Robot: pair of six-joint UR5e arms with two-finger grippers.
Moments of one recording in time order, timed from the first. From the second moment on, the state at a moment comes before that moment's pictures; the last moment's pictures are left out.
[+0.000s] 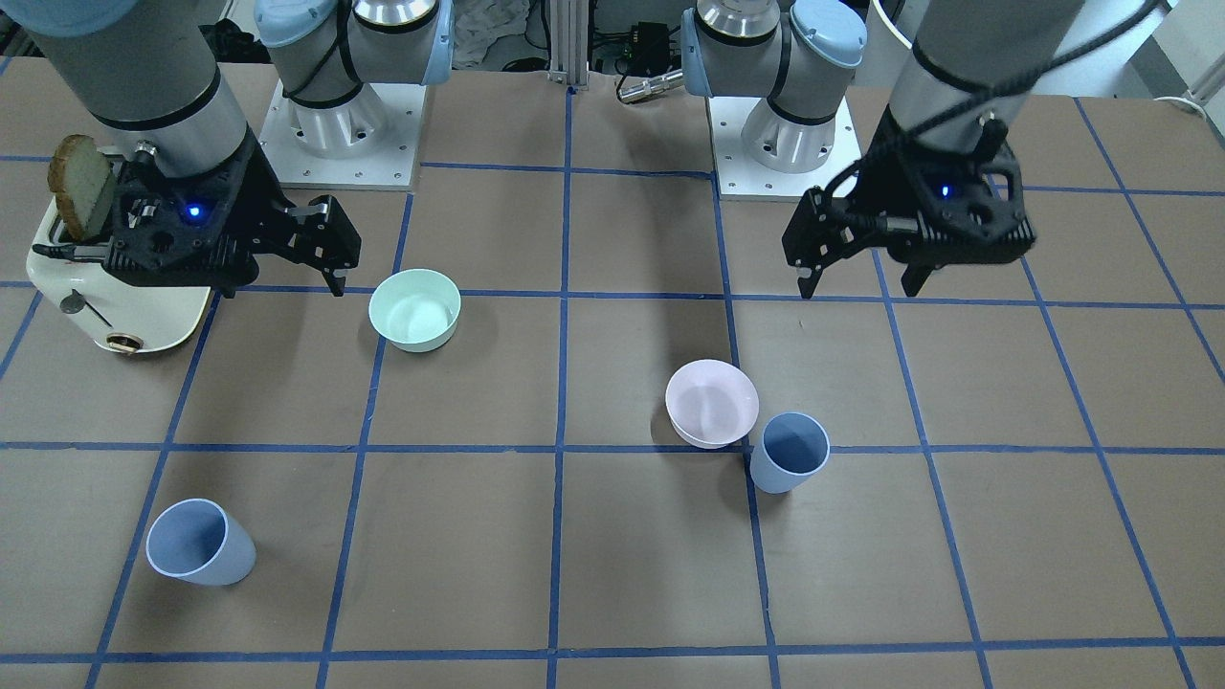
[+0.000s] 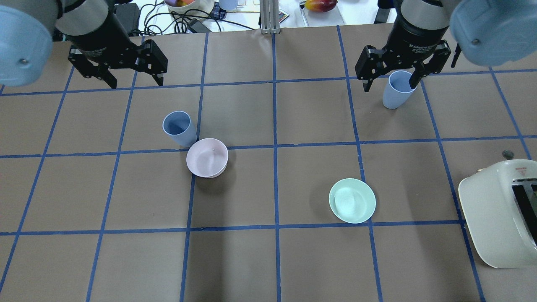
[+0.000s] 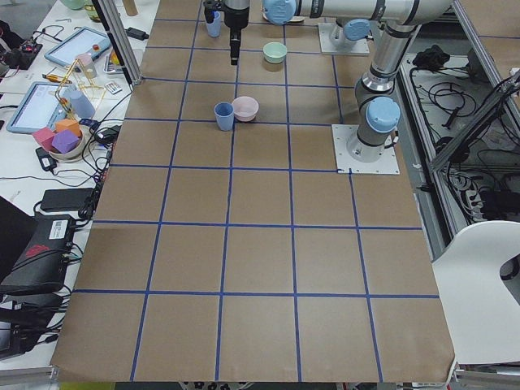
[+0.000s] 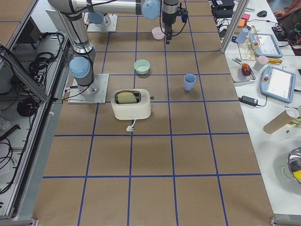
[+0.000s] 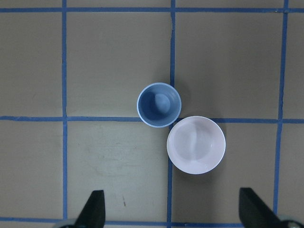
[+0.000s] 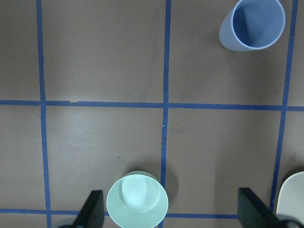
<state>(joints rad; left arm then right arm) -1.55 -1.66 -1.53 -1.45 1.58 0.00 1.57 -1.50 1.53 -1.61 -1.56 -0.03</state>
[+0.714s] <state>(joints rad) -1.56 -1.99 -1.54 -1.31 1.56 0.01 1.58 -1.53 1.53 -1.60 -1.57 -0.03</state>
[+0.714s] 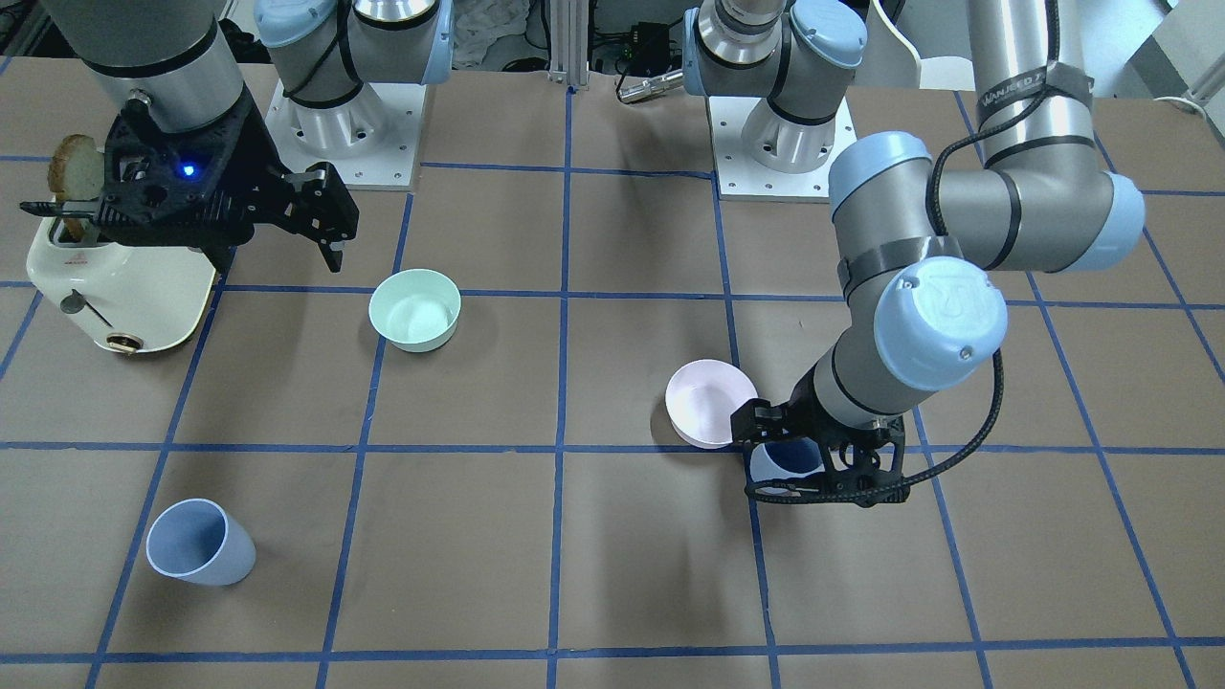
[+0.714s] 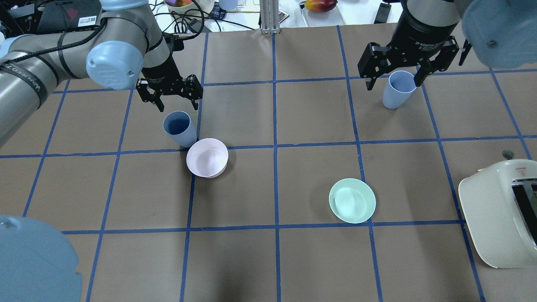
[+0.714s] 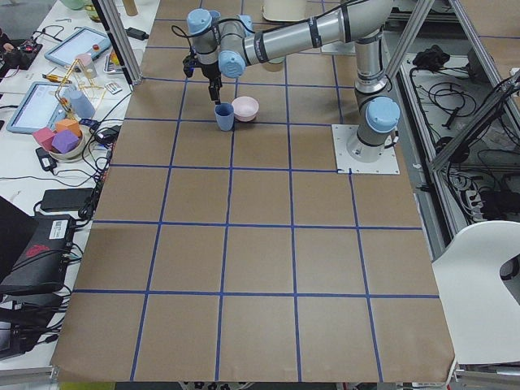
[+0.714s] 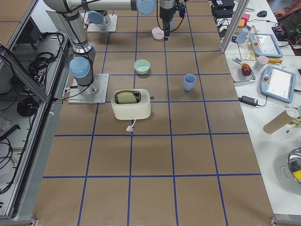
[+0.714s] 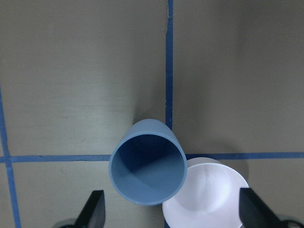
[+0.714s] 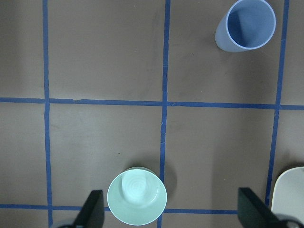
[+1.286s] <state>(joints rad) -1.57 -2.05 -1.59 -1.23 1.56 0.01 1.47 -1.48 1.53 -1.68 -1.57 -0.08</state>
